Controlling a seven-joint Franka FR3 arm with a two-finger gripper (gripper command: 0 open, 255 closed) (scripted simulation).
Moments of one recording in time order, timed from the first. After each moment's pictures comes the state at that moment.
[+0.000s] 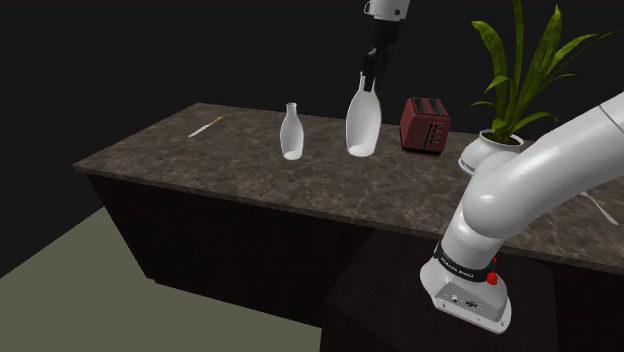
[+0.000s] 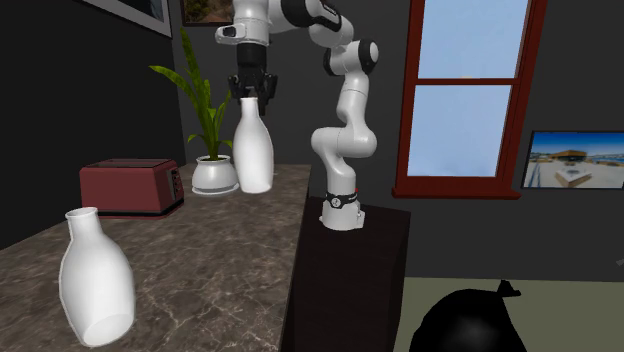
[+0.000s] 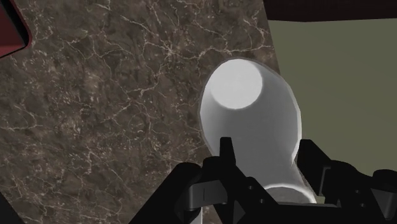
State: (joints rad) arm -0.03 -0.57 -0.23 -2.14 -0.10 1.65 -0.28
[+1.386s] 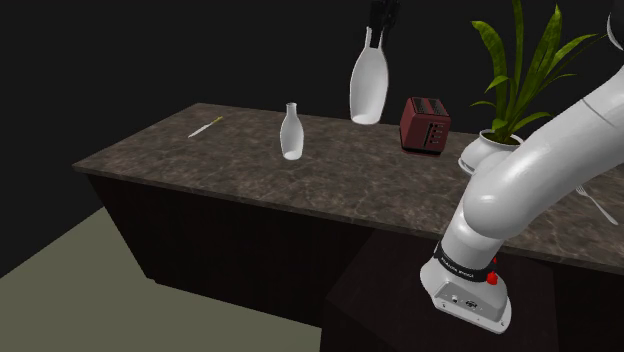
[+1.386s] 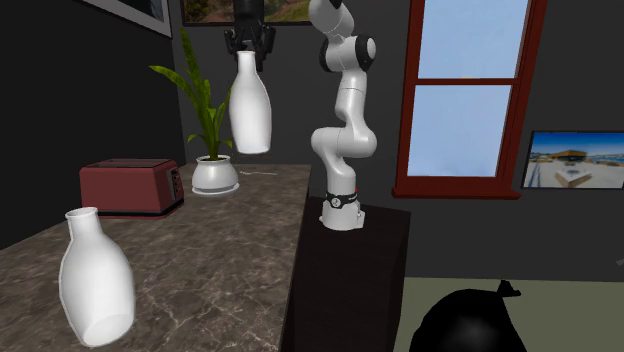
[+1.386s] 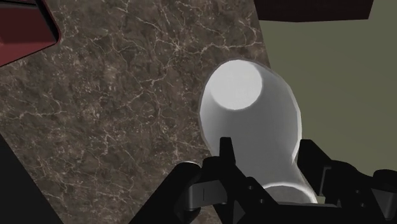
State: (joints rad) arm -0.01 -0.46 -0.23 -1.76 -0.08 1.38 -0.29
